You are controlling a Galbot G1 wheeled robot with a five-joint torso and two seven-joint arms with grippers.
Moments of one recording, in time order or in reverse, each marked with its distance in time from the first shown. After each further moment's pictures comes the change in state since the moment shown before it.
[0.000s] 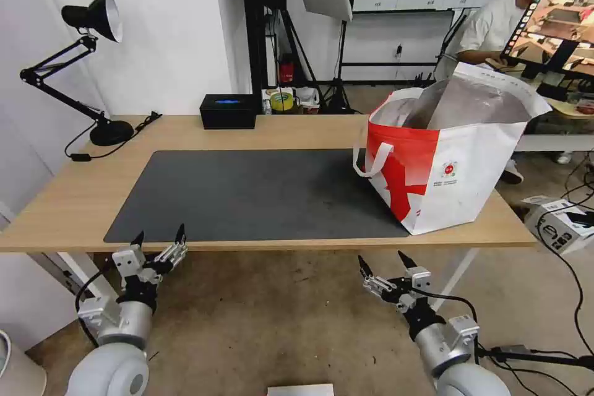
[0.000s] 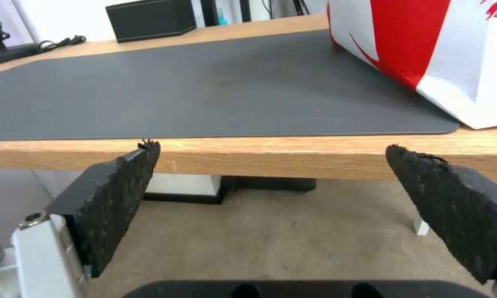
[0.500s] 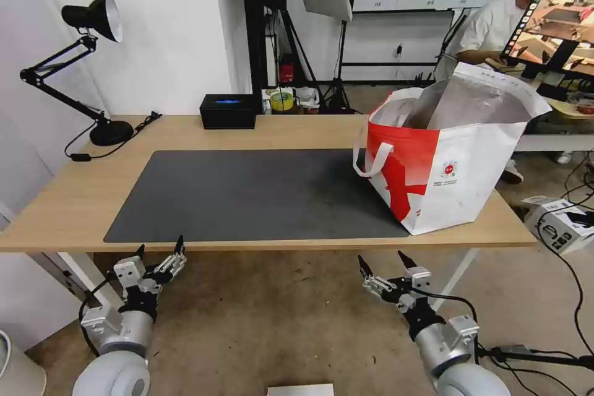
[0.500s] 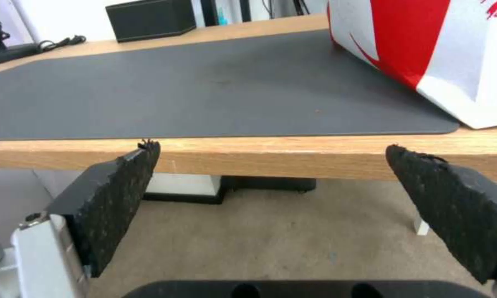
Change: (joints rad) left arm -0.003 0.018 0.011 0.056 -0.037 -0.023 0.019; right arm 0.000 0.000 0.000 0.000 0.000 0.000 0.000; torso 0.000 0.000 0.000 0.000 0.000
